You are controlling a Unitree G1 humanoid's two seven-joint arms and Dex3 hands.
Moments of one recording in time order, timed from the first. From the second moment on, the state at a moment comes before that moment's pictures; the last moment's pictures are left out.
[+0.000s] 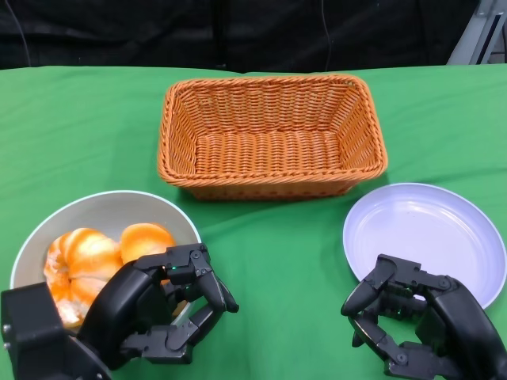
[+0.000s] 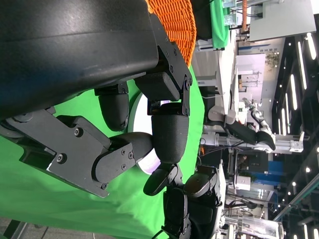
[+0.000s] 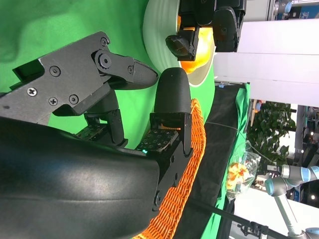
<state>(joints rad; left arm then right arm) 0.02 0.11 -0.03 0.12 -0.35 -0.22 -0.67 0.21 -0.09 0.10 -0.08 0.09 -0.29 0.31</state>
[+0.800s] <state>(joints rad) 0.01 0.11 0.04 -0.04 -0.41 -0.14 -0.62 0.21 -0.09 0.10 -0.08 0.09 -0.29 0.30</state>
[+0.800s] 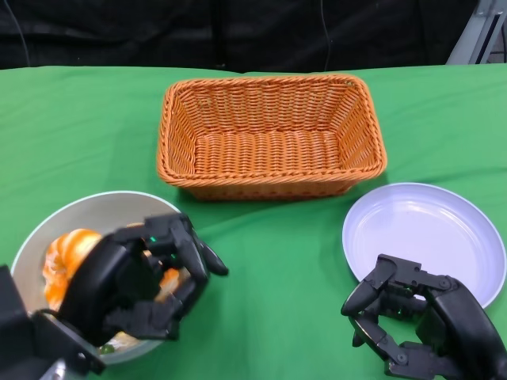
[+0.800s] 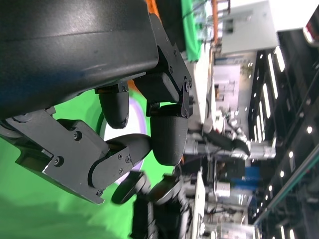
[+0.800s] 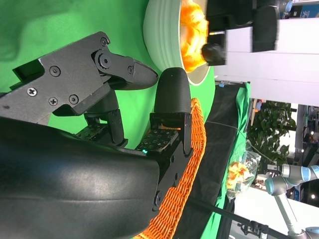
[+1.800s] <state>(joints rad) -0.22 0.20 0.33 0.26 -0.41 -0.37 -0.52 0.21 -0.09 0.10 -0.08 0.08 -0.29 0.30</state>
